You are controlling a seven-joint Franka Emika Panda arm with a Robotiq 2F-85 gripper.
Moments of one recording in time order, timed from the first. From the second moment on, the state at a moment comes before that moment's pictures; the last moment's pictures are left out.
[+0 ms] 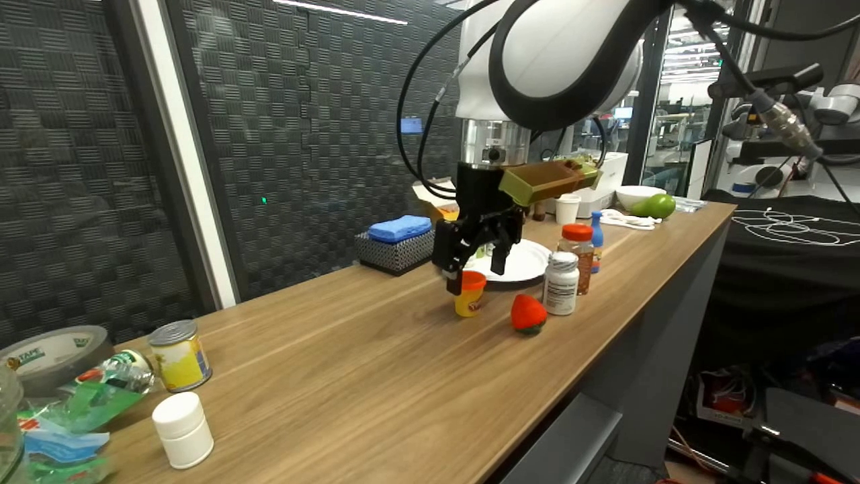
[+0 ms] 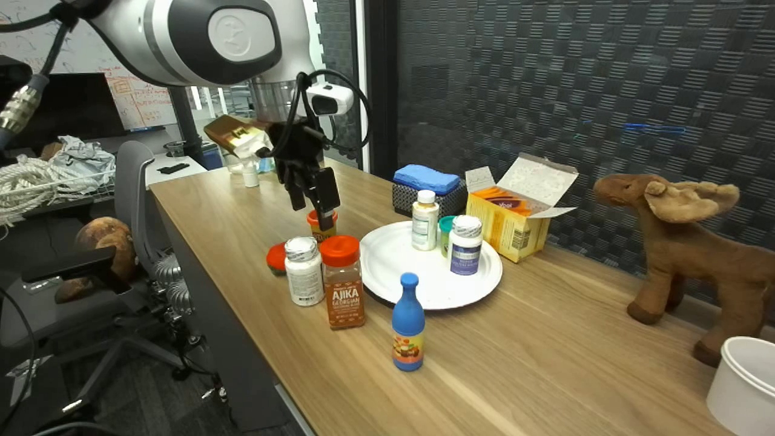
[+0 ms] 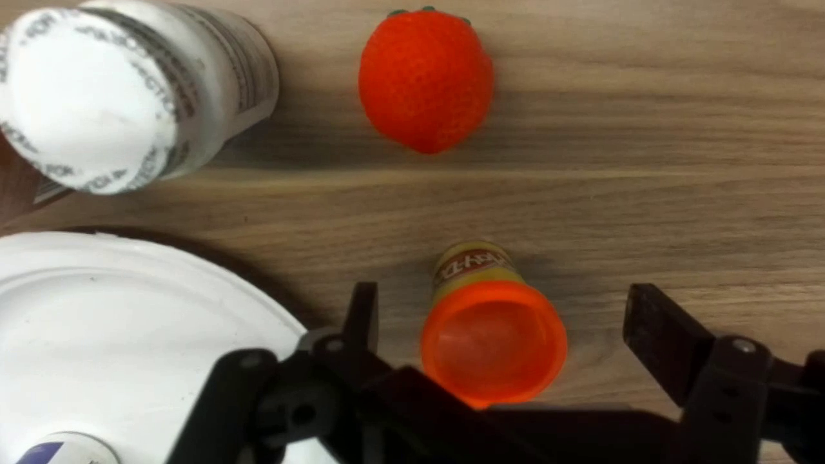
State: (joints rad) arm 0.08 0.11 0.05 -2.23 -0.05 2.44 0.25
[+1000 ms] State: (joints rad) arm 0.08 0.13 0.04 -2.21 -0.06 2.50 0.22
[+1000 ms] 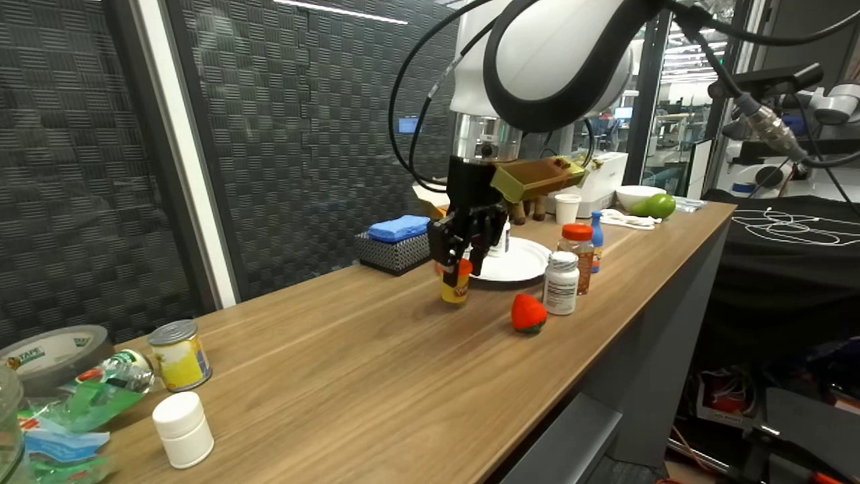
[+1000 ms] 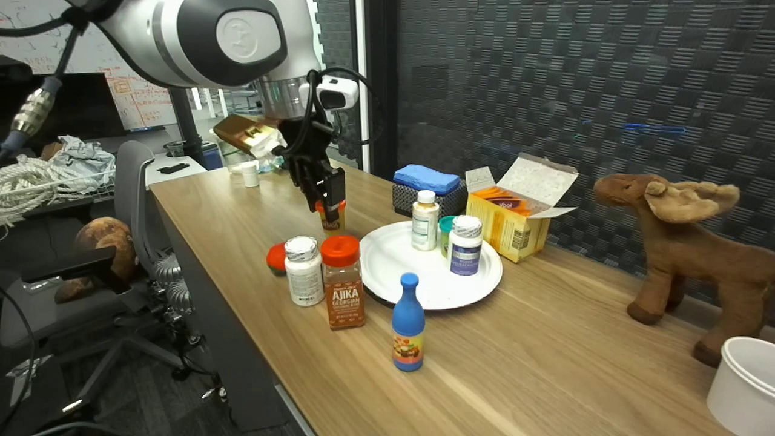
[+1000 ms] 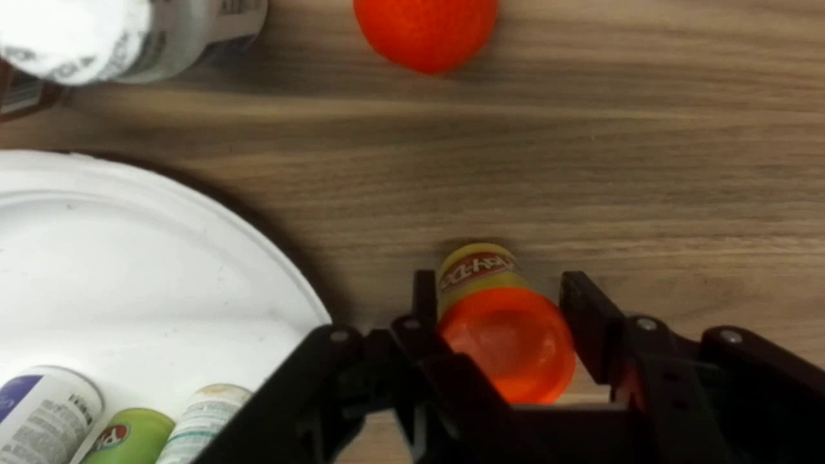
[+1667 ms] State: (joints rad) arm 0.03 0.05 -0.03 -2.19 -0.17 2.50 0.24
